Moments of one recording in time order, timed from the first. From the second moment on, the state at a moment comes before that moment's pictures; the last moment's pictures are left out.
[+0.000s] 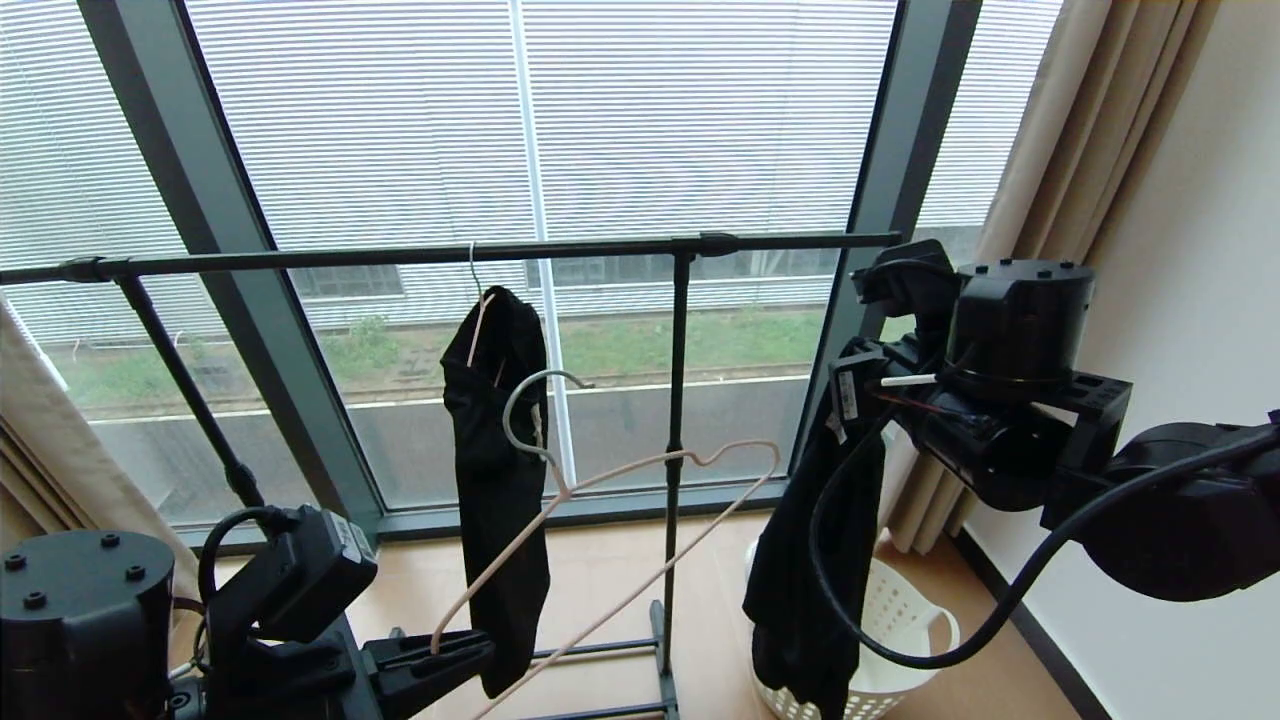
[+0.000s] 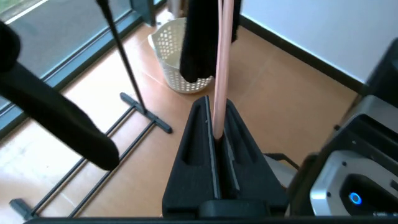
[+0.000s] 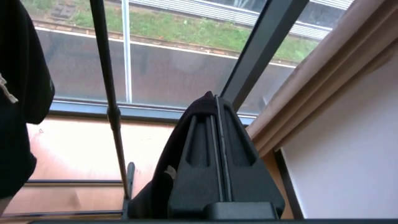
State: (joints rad) left arm -0.54 1.35 -0.23 -0.66 -0.33 0.09; right arm 0.55 1.80 -0.94 -0.64 -0.57 -0.08
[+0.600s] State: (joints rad) left arm -0.54 1.40 -0.18 -0.79 -0.44 0.08; right arm 0.60 1.83 -0.94 -0.65 -0.57 -0.08
